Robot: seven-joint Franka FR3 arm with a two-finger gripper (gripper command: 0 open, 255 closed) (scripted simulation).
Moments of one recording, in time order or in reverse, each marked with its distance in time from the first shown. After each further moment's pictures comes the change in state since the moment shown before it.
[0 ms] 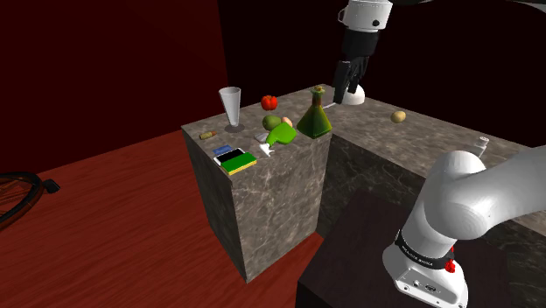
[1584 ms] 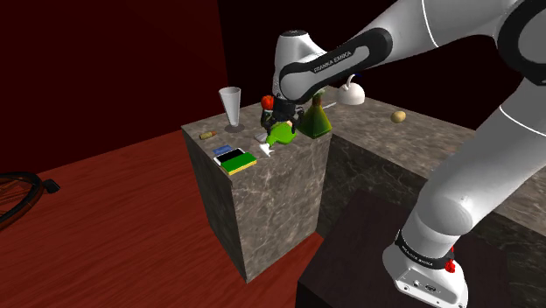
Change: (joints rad) arm -0.185 0.618 0.191 -0.031 -0.021 0.743 0.734
